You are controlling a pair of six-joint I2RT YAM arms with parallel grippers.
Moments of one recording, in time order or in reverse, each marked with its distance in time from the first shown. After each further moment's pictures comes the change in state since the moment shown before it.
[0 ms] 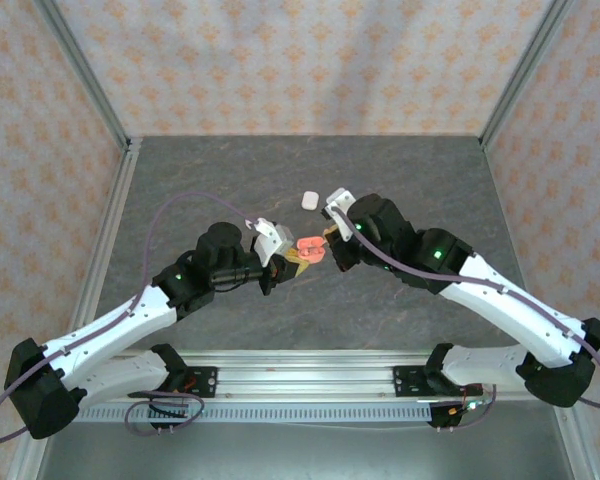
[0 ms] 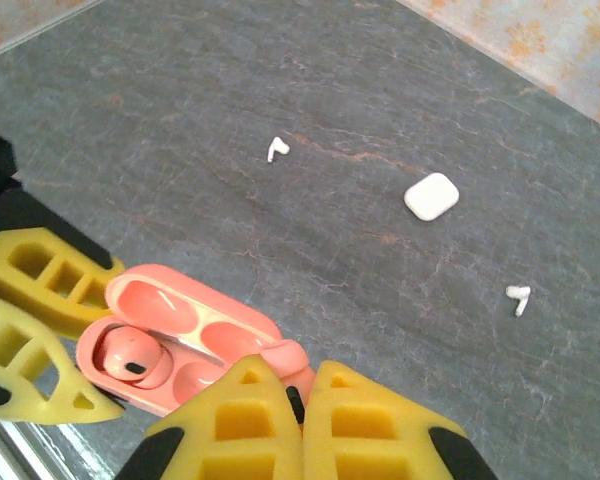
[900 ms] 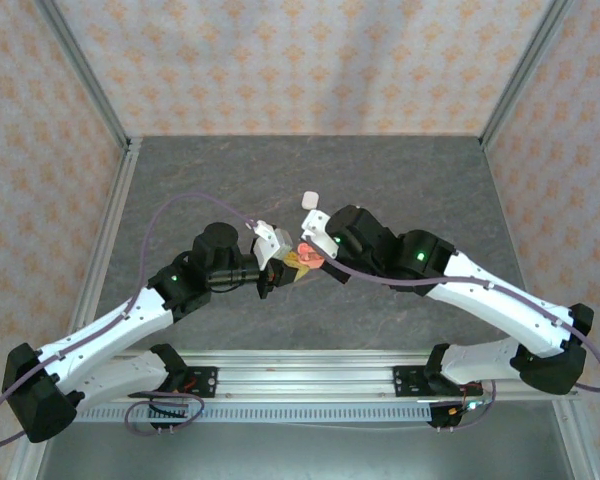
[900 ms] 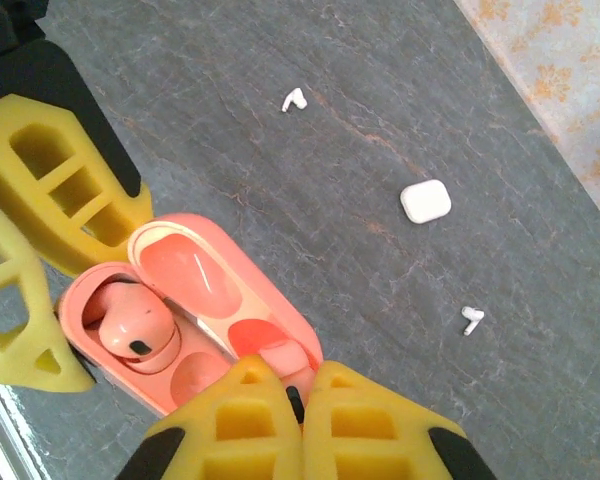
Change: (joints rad) left arm 0.000 -0.027 0.007 -0.025 0.066 0.026; right arm 0.103 0.061 0.043 -0.092 0.086 -0.254
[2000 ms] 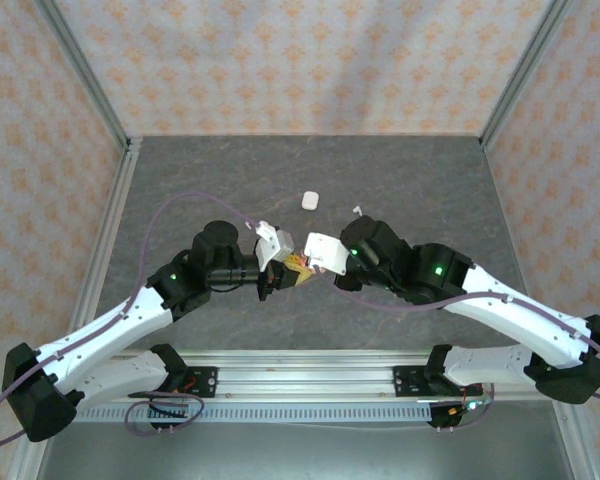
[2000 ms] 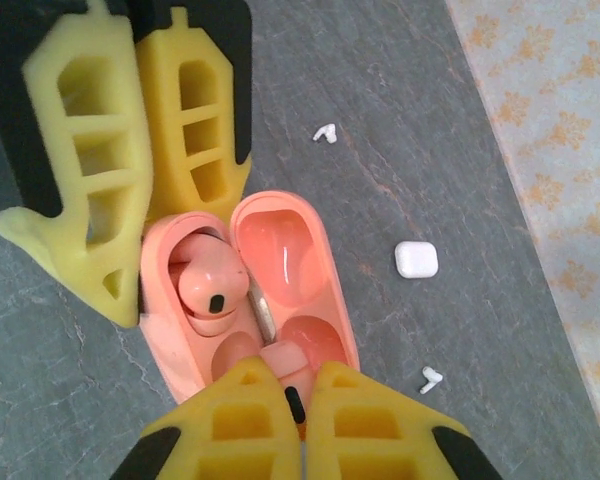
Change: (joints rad) left arm -0.006 0.003 0.026 -0.021 0.071 0.000; right arm 0.020 -0.111 -0.100 0.061 -0.072 -0.297
